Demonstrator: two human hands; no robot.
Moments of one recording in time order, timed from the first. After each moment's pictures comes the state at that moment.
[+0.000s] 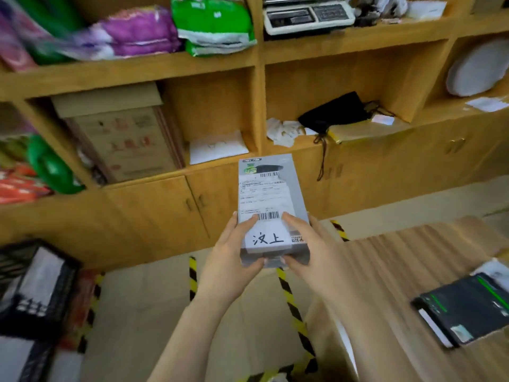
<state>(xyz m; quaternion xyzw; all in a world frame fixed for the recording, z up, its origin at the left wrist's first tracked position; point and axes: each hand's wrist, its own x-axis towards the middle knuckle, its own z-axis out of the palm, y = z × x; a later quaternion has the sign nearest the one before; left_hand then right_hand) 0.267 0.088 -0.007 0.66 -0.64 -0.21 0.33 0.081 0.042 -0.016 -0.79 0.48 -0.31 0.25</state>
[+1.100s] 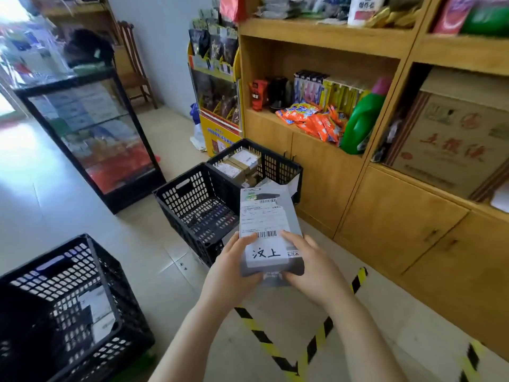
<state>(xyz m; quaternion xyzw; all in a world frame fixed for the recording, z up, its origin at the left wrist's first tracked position) 0.608 0.431 -0.061 0.90 -0.19 -0.08 0.40 0.546 0.247 -0.041 -0.92 0.08 -0.01 0.38</state>
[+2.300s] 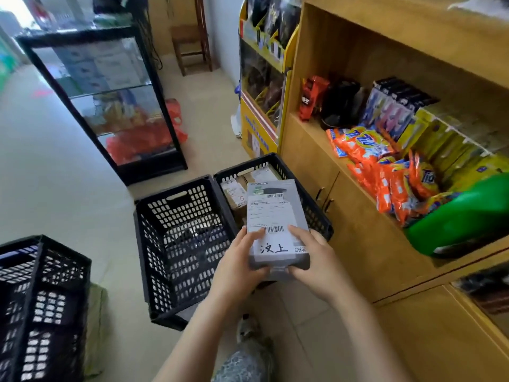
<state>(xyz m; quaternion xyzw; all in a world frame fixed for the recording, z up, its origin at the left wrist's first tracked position) 0.976 0.216 -0.100 0.90 -0.02 -0.06 0.42 0.986 0.026 -0.091 -0.92 -0.03 0.11 0.38</state>
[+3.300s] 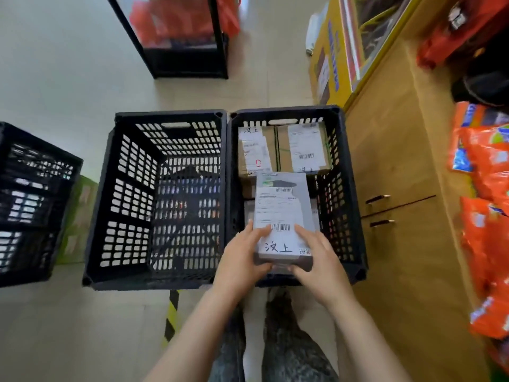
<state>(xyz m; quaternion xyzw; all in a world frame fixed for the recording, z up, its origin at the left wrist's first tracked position) 1.153 0.151 -0.294 0.87 0.20 -0.12 0.43 1.219 -0.022 -0.290 -0.88 -0.11 0.31 0.33</state>
